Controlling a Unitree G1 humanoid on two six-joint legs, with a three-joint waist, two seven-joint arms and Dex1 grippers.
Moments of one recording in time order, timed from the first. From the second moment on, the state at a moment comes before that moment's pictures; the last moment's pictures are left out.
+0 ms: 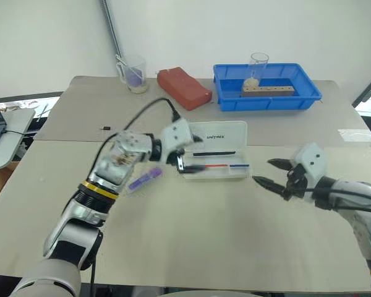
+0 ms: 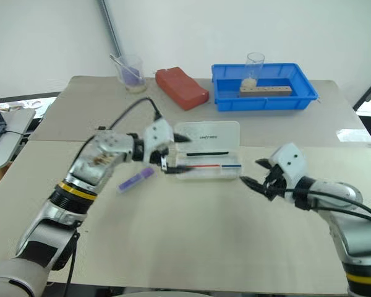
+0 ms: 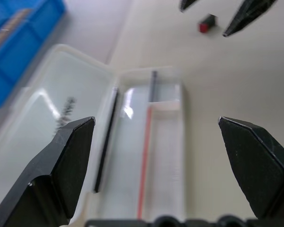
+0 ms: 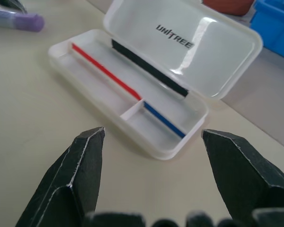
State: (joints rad) left arm -0.74 0.45 -0.40 0.16 -0.17 0.26 -1.08; right arm -0.02 -0.82 -0.17 -0.53 0.44 0.67 0.72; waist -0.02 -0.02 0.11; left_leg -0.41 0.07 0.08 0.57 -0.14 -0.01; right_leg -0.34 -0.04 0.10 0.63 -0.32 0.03
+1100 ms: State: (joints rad) left arm -0.50 0.46 -0.49 0.04 0.05 0.20 -1.18; right arm 0.02 -0.89 -0.18 -0.75 0.57 0.89 0.71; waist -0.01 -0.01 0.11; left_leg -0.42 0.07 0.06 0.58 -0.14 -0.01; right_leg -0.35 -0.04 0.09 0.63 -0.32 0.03
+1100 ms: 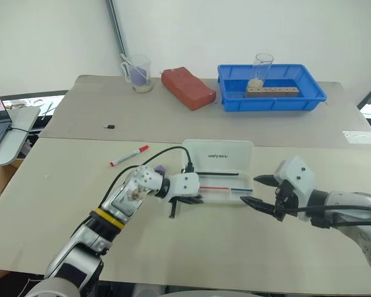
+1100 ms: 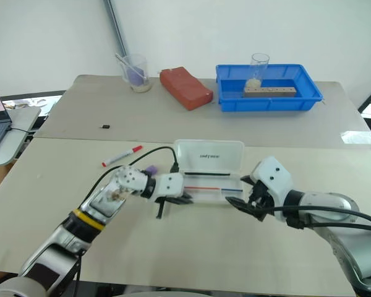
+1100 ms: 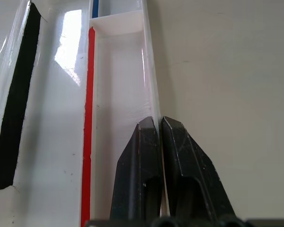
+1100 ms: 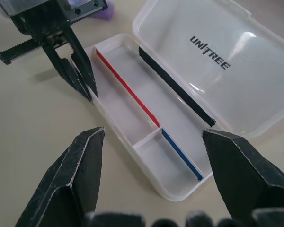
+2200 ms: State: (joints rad) left arm -0.56 0.67 -0.01 0.19 -0.19 0.43 -0.96; right arm -0.46 -0.75 0.01 -0.61 0.68 0.86 0.76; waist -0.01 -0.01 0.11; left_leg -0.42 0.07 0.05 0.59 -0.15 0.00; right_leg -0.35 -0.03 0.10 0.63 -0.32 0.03
